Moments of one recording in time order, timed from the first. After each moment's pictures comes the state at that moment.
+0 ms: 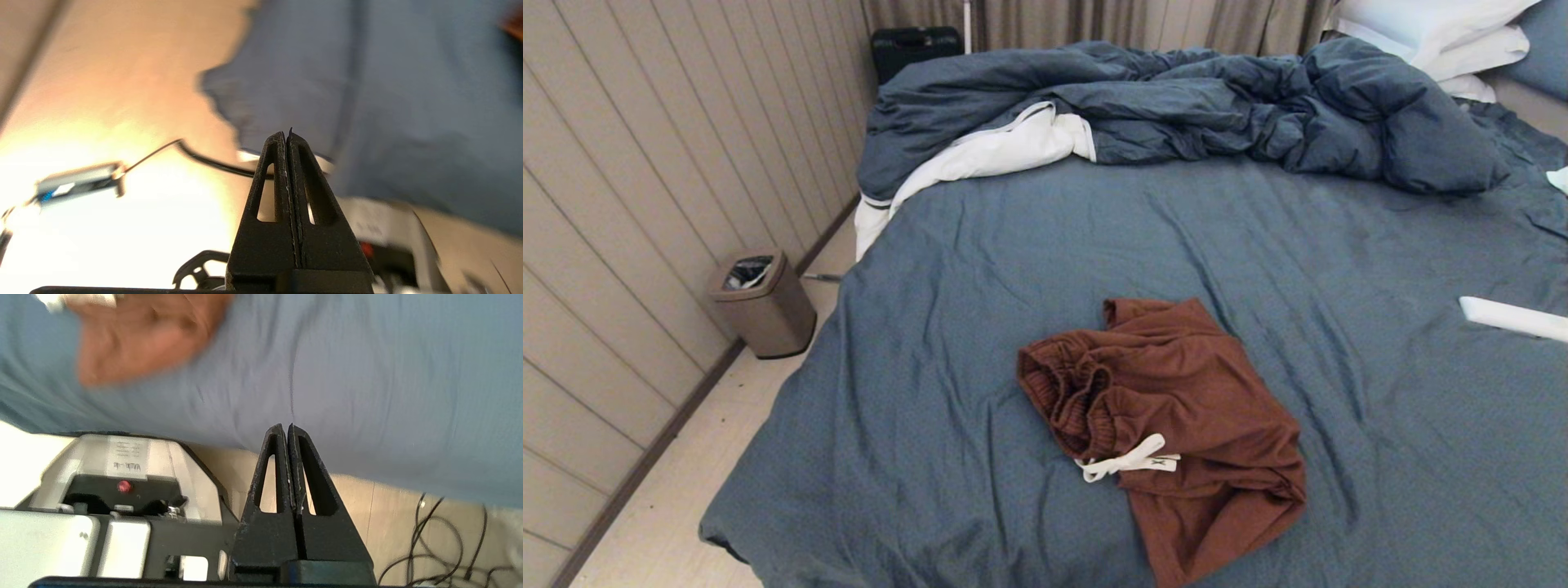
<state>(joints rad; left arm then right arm) -0.39 0.52 -0.69 0.69 0.40 -0.42 0.14 0.50 -0.74 0.74 -0.09 0.06</state>
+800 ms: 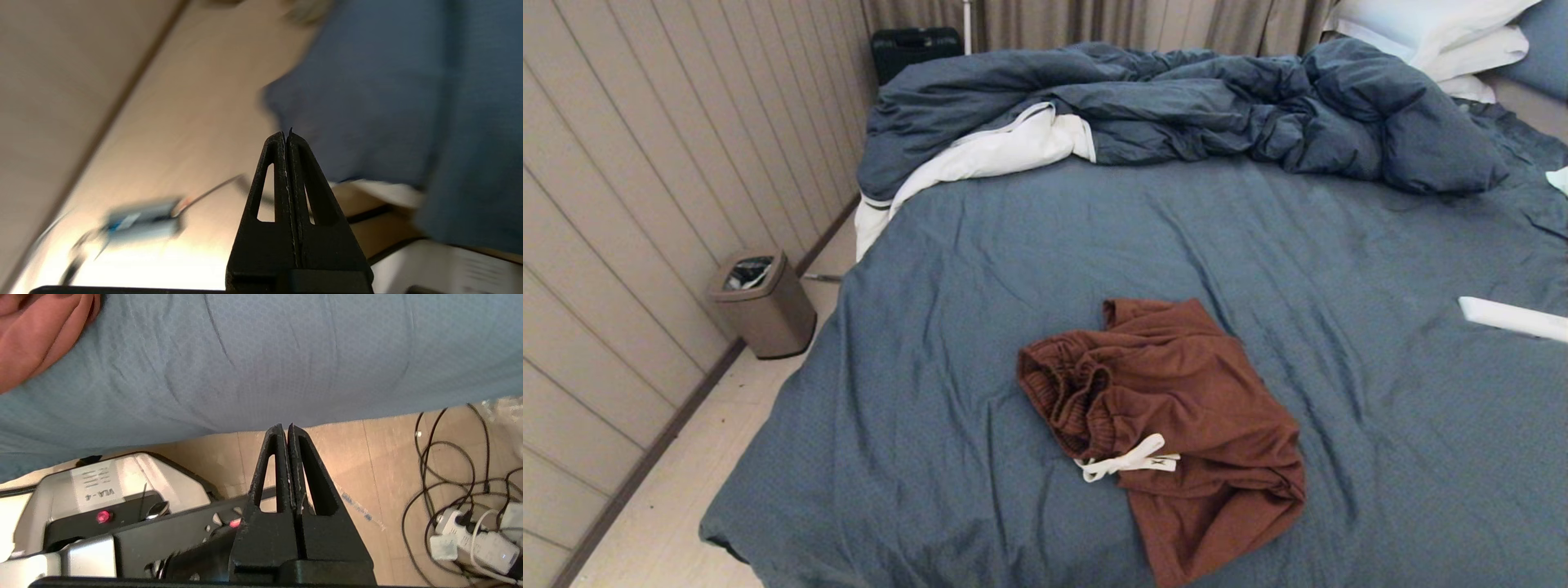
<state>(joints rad) 0.01 0.22 -0.21 0.30 0.23 -0.06 0.12 0.28 -0.56 0.85 -0.29 0.29</state>
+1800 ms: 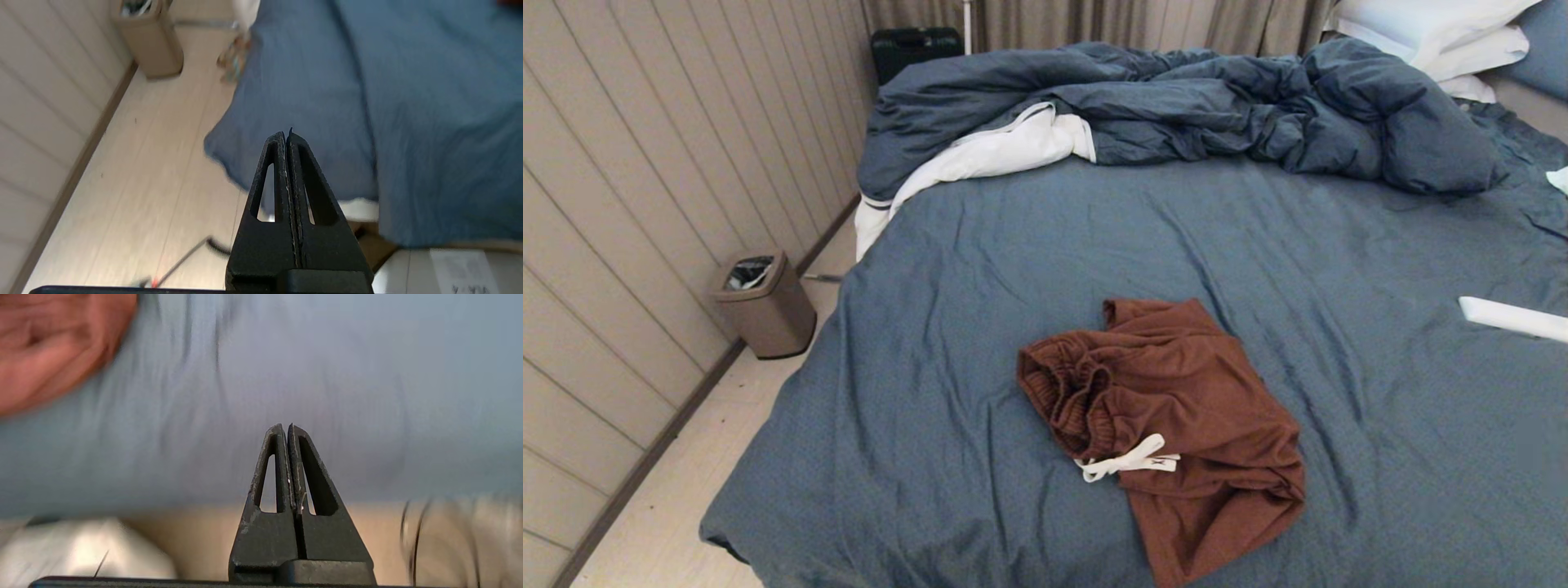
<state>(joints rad) 0.00 0.00 -0.08 0.17 0.01 0.06 0.00 0.01 -0.19 0.34 -0.22 0.00</state>
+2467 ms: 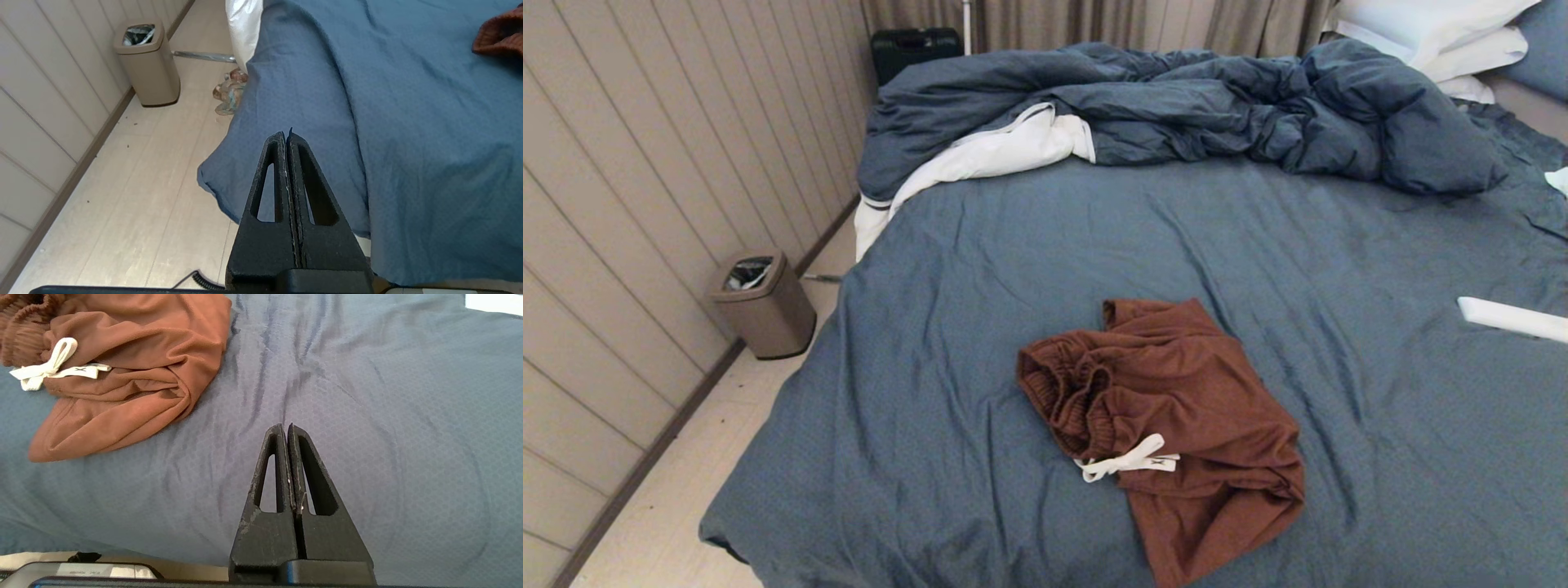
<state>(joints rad) 0.00 0.00 0.00 0.00 0.00 0.01 0.00 0.00 0.00 -0.01 -0.01 0.00</state>
